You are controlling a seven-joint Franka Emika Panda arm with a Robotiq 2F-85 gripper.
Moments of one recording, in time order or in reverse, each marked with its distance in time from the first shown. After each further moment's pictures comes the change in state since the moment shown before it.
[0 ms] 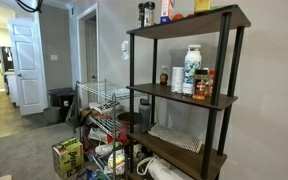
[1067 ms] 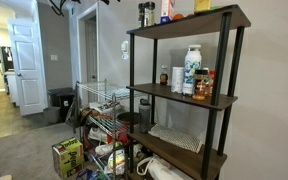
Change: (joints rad) arm 0.014 0.322 0.122 0.342 -0.231 -0.006 0.018
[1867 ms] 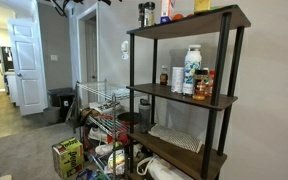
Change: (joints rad) arm -0.002 0.030 0.000 0.024 -0.053 0.006 0.002
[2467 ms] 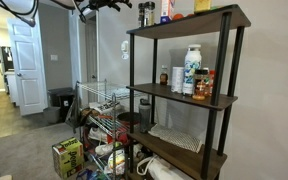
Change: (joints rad) arm -0.036 0.264 0.089 0.255 -0.134 0.000 0.025
